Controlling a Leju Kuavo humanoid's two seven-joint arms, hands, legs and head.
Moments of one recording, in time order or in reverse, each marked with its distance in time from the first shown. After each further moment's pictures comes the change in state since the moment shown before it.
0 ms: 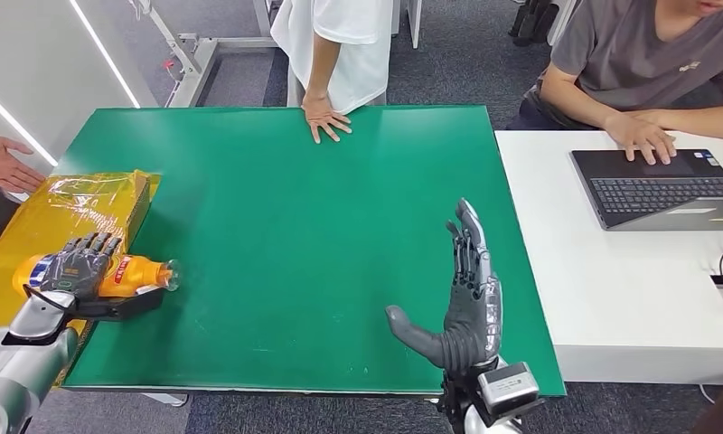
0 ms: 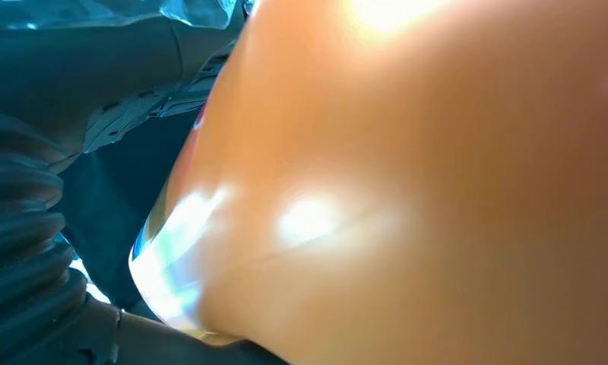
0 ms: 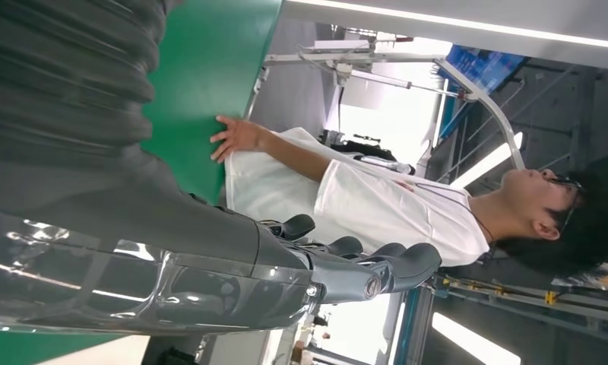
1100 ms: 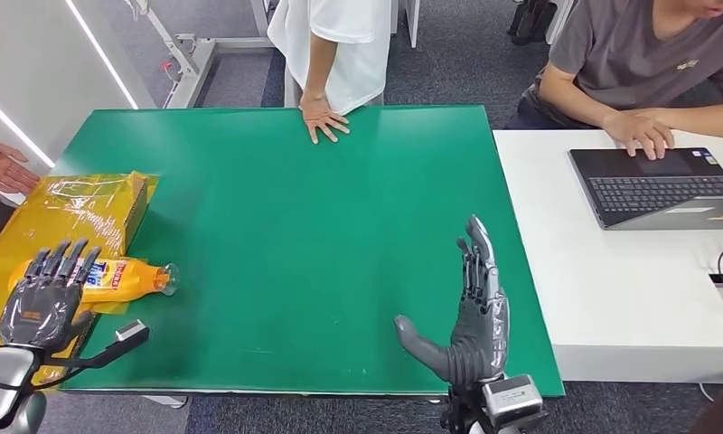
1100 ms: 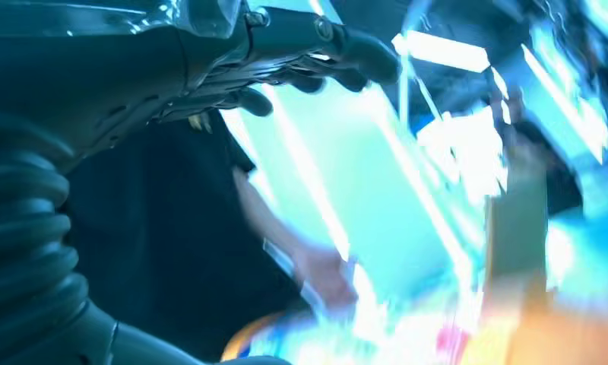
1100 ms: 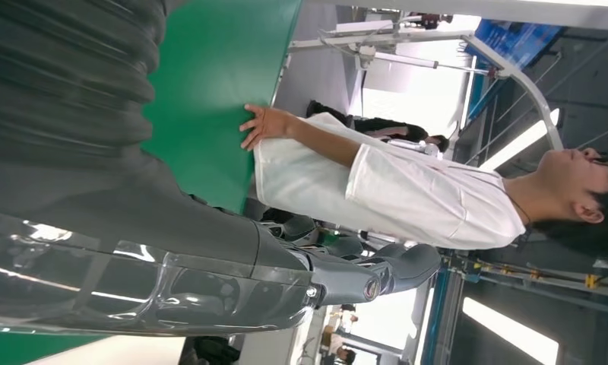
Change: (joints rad) left arm 0.563 0.011 0.301 -0.849 0.019 0.130 -0.072; right arm 0.070 -0.008 -0.002 -0.023 -0.001 -0.059 0.013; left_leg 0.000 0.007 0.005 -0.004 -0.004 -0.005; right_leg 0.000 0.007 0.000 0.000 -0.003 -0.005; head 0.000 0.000
